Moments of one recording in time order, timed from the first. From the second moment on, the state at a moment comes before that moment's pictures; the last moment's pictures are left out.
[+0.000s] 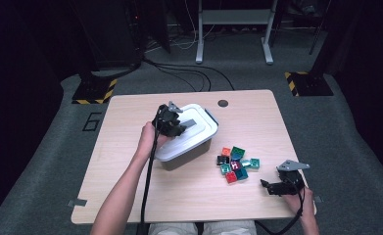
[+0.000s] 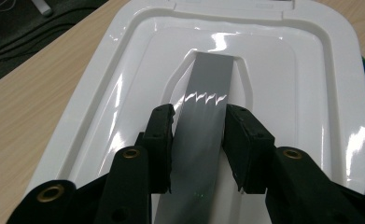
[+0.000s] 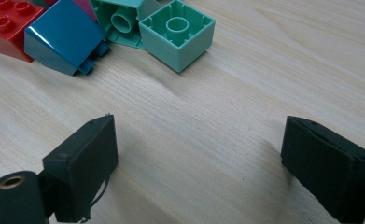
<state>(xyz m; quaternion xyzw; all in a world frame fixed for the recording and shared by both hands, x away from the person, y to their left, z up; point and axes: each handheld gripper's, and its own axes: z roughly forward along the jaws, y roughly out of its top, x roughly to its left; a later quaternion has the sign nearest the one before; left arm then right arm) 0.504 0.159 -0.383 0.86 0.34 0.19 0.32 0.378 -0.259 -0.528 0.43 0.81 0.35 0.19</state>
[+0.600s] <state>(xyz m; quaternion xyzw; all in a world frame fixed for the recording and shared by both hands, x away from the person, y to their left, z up) 0.505 0.149 -0.383 0.85 0.36 0.19 0.33 0.378 -0.259 -0.528 0.43 0.81 0.35 0.19</state>
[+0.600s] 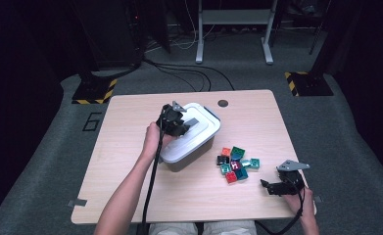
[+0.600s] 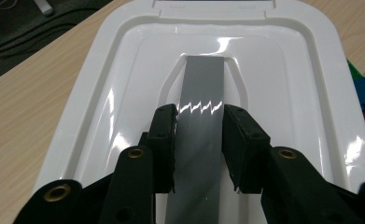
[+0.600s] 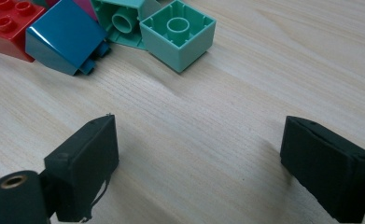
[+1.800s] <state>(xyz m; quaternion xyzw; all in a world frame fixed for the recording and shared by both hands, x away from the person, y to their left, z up) 0.506 0.131 -0.383 0.85 0.37 0.19 0.33 0.378 -0.259 -0.528 0.43 0.81 0.35 0.19</state>
